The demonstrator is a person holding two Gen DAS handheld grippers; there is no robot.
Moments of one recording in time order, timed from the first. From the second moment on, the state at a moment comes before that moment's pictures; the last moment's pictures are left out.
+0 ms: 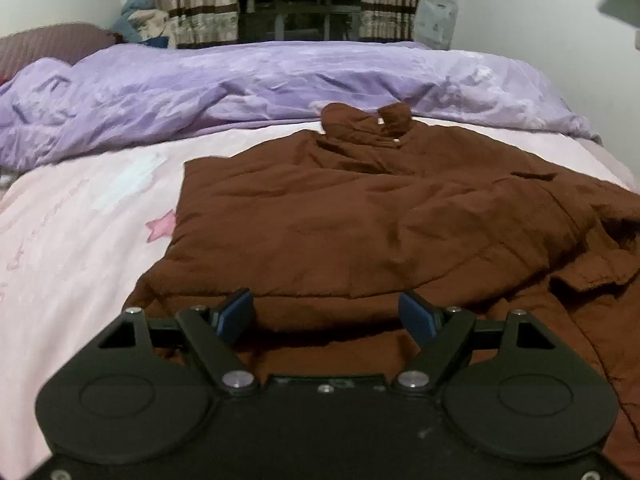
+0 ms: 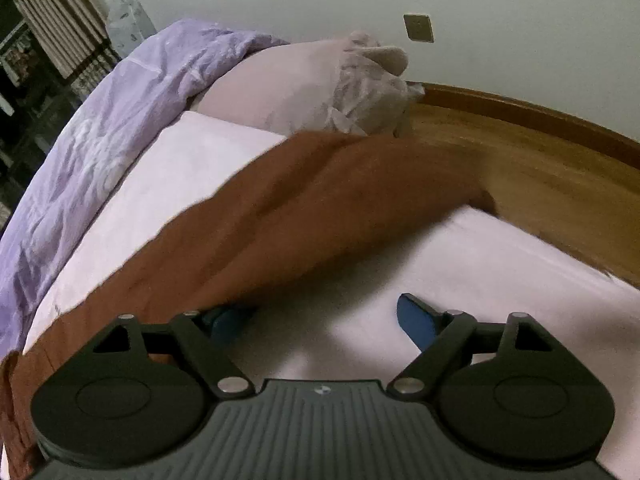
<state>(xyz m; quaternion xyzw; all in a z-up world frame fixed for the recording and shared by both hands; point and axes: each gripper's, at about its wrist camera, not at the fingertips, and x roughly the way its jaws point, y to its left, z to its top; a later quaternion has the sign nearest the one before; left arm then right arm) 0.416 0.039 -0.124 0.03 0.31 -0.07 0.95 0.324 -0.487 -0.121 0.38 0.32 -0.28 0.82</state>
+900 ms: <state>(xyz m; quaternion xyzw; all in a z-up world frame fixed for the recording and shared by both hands) 0.417 0.052 -0.118 0.02 0.31 -0.06 0.95 0.253 -0.477 -0.092 0.50 0.21 -0.28 0.79</state>
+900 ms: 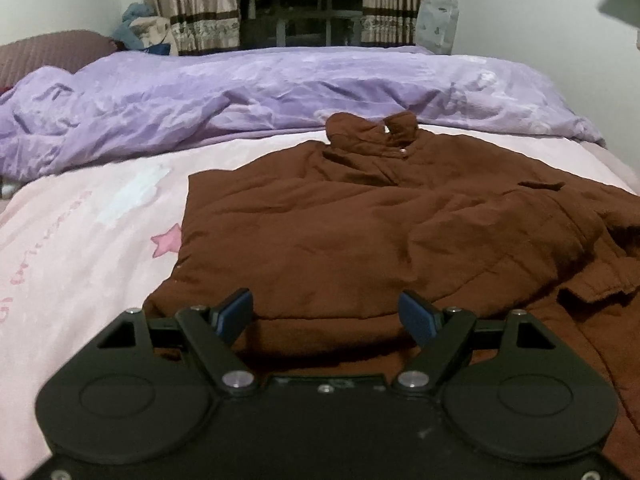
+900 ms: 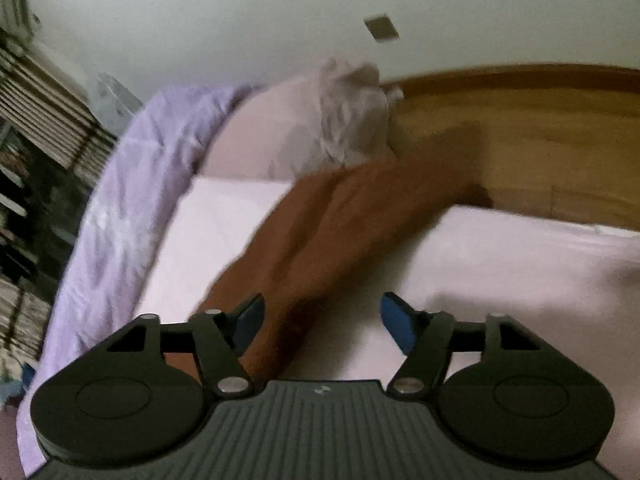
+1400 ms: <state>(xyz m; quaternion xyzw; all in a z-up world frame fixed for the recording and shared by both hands) 0.409 0.044 -0.119 0.07 0.31 -0.07 0.95 0.325 -0.453 -0.106 0.41 0.24 -0.23 0.85</state>
